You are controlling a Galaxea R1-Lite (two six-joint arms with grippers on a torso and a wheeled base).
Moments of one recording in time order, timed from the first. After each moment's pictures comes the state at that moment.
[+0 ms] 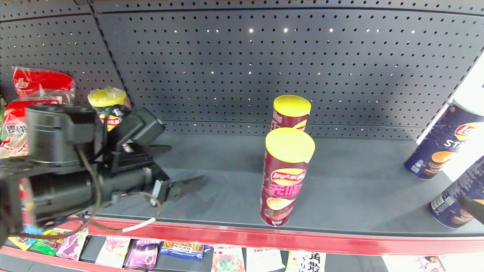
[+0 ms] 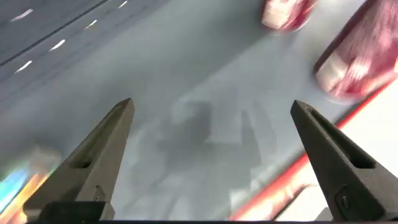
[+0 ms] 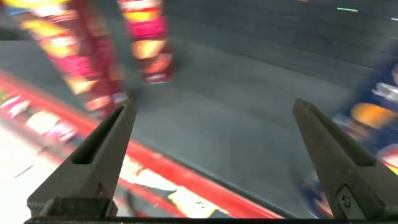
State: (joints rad) left arm -0.47 1.43 -0.70 -0.33 -0.14 0.25; right arm 0.15 0.69 -0.45 -0.15 0.18 -0.09
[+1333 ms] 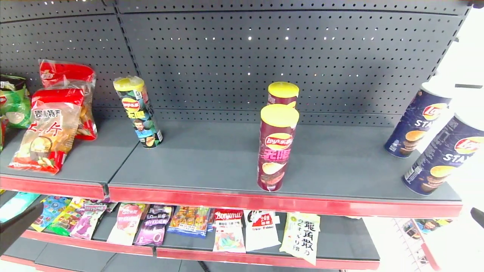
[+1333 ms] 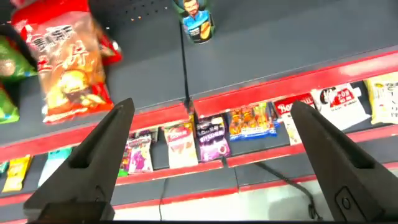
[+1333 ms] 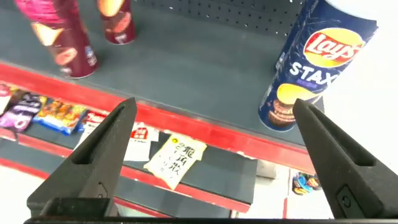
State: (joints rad) left arm -0.17 0.73 -0.64 0.16 0.10 0.27; right arm -0.01 0.61 -0.40 -0.10 0.17 -0.16
